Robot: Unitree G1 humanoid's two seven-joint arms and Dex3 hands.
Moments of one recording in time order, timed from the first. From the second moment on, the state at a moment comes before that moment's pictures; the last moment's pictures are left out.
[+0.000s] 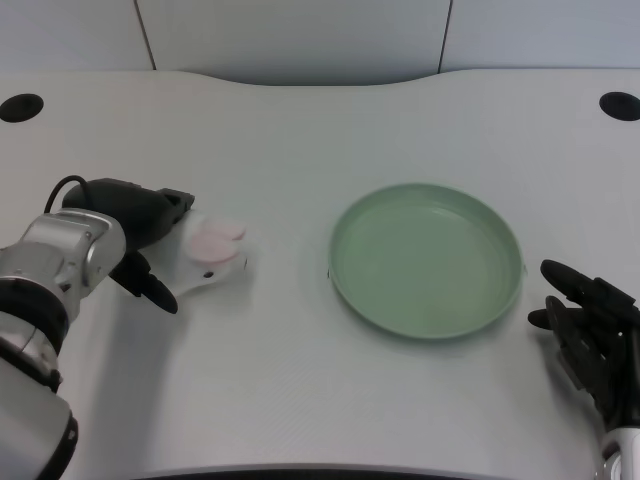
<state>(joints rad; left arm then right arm) -0.97 0.32 -0.62 1.30 0.86 -0.23 -0.05 -0.38 0.00 -0.22 1.25 -0.02 -1.00 -0.11</state>
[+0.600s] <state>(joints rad) -0.98 0.26 -0.70 1.35 0.88 -0.14 0.12 -0.35 0.00 -0.21 1.24 -0.03 -1.01 -0.14</state>
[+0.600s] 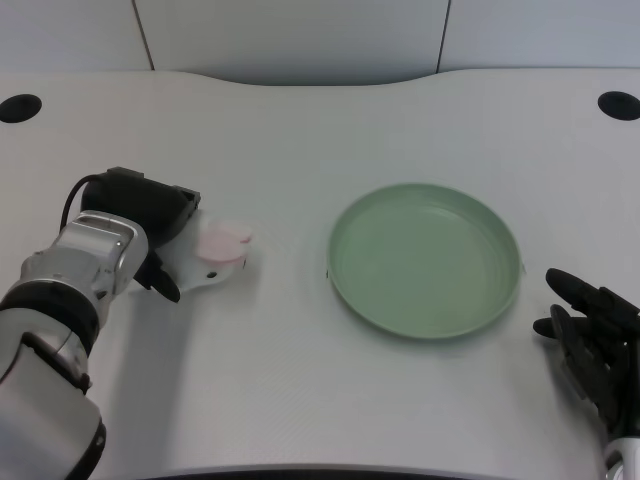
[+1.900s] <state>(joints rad) -1.04 0.30 -0.42 1.33 0.61 -0.29 0.11 -0.34 0.00 -0.18 1.22 -0.04 -1.01 -0.17</state>
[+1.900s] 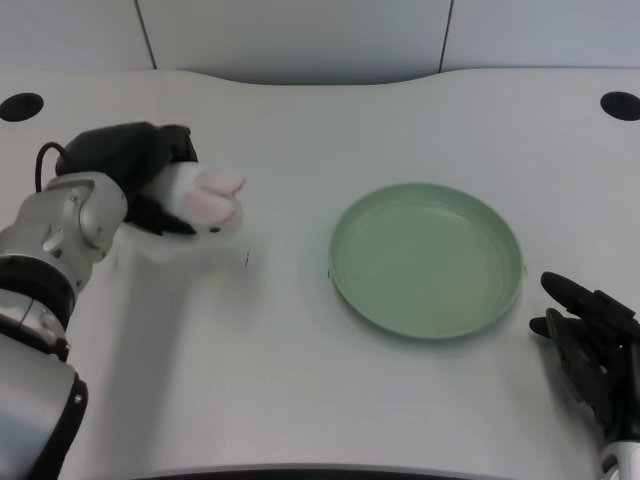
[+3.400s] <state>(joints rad) -1.19 -0.13 -0.59 1.33 0.69 -0.31 0.04 -0.35 0.03 -0.16 1.21 -0.05 -0.98 -0.14</state>
